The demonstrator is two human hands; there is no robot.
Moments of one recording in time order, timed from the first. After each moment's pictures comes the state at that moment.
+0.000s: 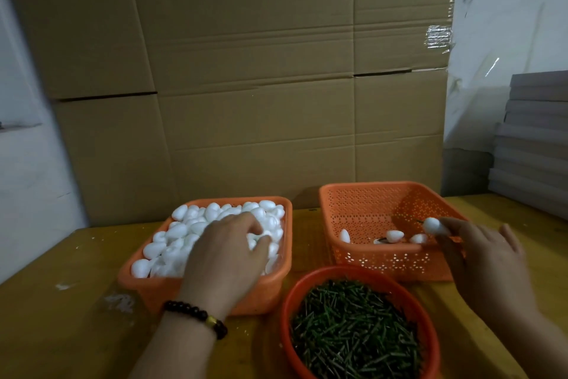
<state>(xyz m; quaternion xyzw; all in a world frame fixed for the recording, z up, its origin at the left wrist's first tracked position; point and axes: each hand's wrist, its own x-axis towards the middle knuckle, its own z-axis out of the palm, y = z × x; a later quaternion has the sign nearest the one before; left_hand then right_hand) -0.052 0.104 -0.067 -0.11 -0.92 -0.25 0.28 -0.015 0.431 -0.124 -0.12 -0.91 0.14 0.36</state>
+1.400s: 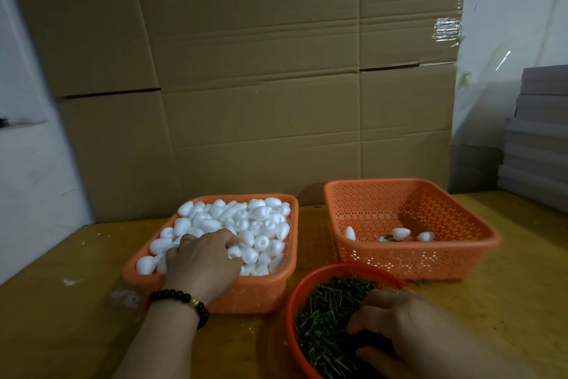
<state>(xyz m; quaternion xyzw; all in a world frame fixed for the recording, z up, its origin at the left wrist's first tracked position) -0.084 0.065 -0.091 0.02 -0.98 -0.11 0.13 0.016 0.346 -0.117 0.27 -0.95 0.10 0.09</state>
